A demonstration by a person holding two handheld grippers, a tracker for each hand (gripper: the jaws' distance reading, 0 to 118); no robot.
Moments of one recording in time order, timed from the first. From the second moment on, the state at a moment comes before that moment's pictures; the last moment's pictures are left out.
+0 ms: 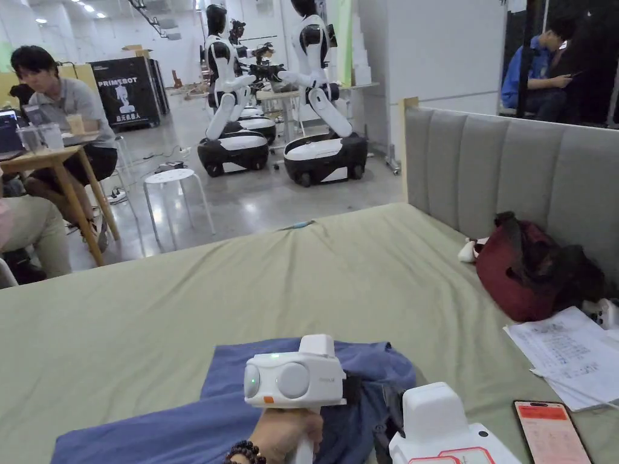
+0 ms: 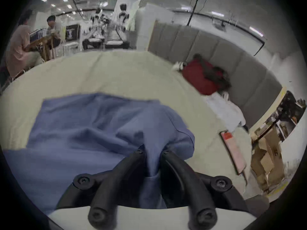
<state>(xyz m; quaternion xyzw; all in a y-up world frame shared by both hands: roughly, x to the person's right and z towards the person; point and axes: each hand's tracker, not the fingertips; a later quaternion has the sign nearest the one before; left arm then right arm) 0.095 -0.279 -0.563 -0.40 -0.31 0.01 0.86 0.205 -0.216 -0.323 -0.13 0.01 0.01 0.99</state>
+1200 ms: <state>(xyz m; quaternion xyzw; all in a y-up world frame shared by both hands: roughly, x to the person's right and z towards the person) -0.283 -0.296 -0.601 -0.38 0.01 0.08 0.92 0.113 -0.256 -0.413 -0.22 0.06 0.03 0.97</state>
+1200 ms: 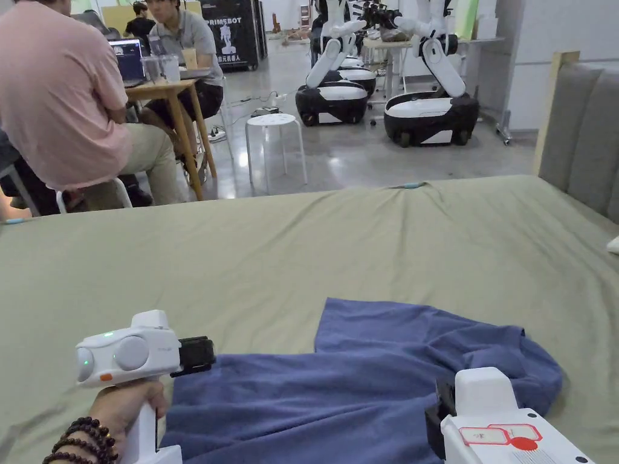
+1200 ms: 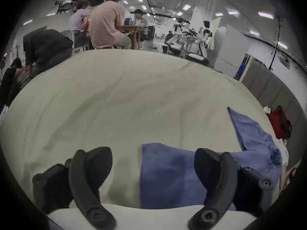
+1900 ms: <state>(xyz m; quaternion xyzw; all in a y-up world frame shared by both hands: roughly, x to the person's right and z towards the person) -0.242 -0.222 -0.564 -0.32 -0.04 0.01 0.95 0.246 -0.290 -0.482 -0.34 -0.07 -0.13 0.93</state>
